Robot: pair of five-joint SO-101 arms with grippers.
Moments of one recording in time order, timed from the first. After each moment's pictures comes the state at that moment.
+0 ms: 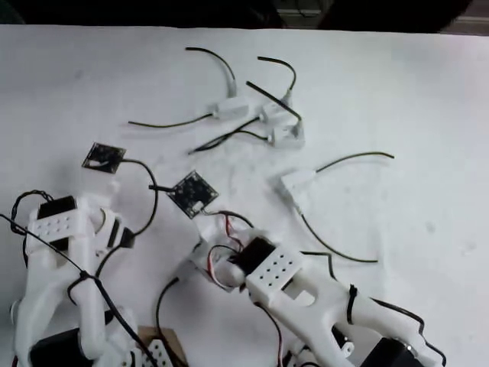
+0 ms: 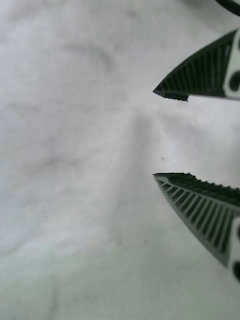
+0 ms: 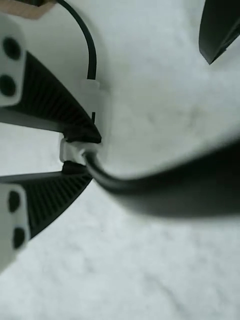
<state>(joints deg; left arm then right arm) -23.6 -26.1 57.4 59.5 -28.7 -50.3 -21.5 61.5 41.8 -1.3</state>
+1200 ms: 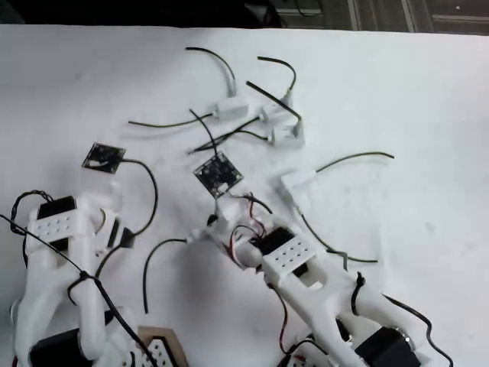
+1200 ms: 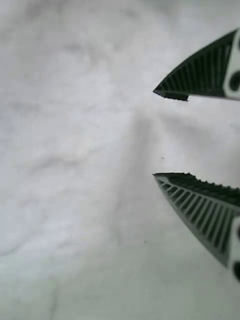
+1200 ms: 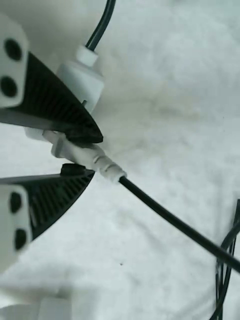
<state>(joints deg) -23.6 -26.1 57.4 59.5 -28.7 -37.1 -21.0 64.0 23.1 7.2</state>
